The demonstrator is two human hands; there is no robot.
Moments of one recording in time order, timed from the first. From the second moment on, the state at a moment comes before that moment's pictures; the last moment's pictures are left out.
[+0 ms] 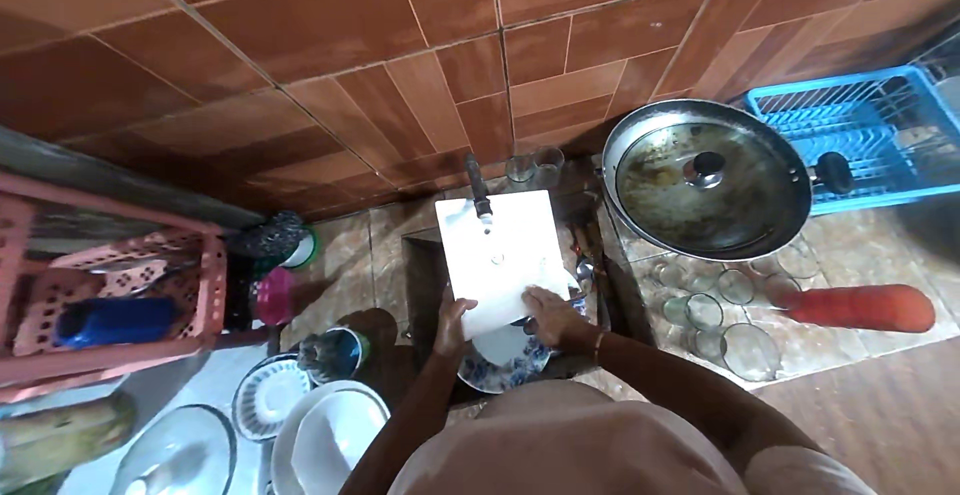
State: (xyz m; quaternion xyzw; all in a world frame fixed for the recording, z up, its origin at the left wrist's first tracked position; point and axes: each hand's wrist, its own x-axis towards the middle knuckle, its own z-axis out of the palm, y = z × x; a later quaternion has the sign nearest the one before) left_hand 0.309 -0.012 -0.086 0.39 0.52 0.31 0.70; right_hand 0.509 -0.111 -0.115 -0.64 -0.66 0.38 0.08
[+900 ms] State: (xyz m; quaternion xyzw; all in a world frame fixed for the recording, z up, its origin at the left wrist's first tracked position) left_hand 0.318 -0.018 -0.077 0.42 0.54 0.30 0.67; right_hand 0.448 -0.118 -0.101 -0.46 -0.75 0.28 0.39
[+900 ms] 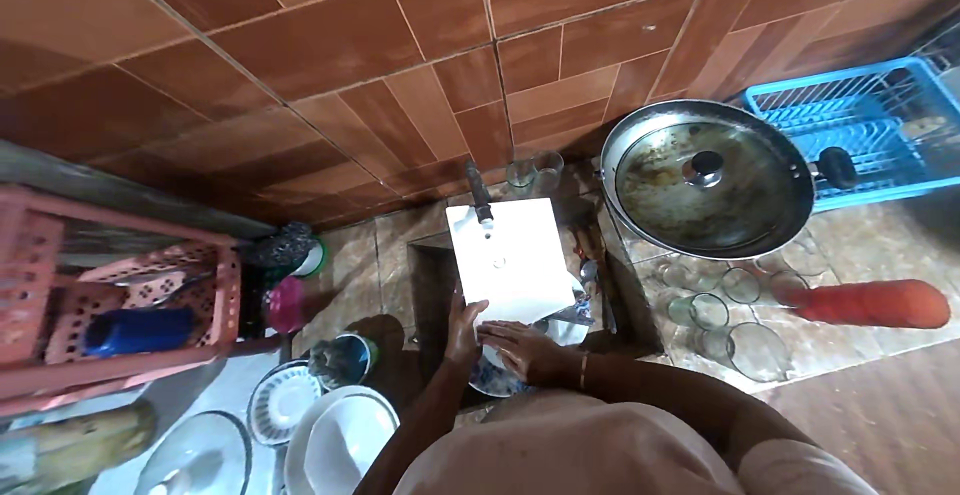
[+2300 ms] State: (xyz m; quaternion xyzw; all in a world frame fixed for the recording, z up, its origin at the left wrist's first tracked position) left_hand 0.359 -0.029 -0.097 0.29 0.55 0.30 0.73; right_hand 0.492 -0.135 -0.141 -0.56 -0.75 0.27 0.23
